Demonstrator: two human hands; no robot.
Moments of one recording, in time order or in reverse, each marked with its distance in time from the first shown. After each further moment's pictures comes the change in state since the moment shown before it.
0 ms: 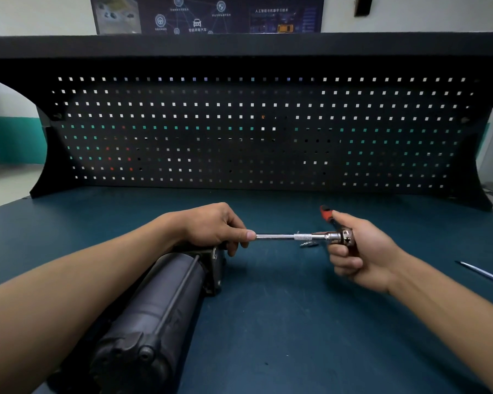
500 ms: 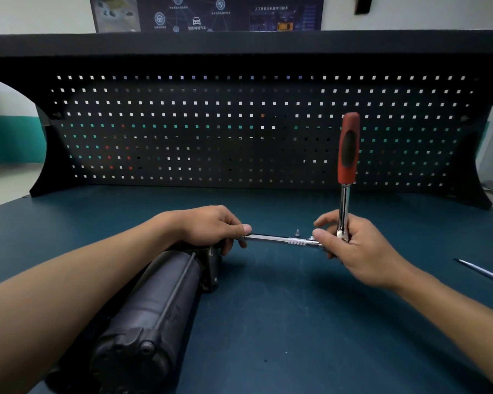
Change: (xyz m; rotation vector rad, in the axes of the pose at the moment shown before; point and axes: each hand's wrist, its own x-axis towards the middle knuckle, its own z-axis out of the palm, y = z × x) left_hand -0.003 0.000 0.002 0.040 -0.019 -0.049; right_hand -0.002 0.015 -0.005 -0.692 0.064 -0.744
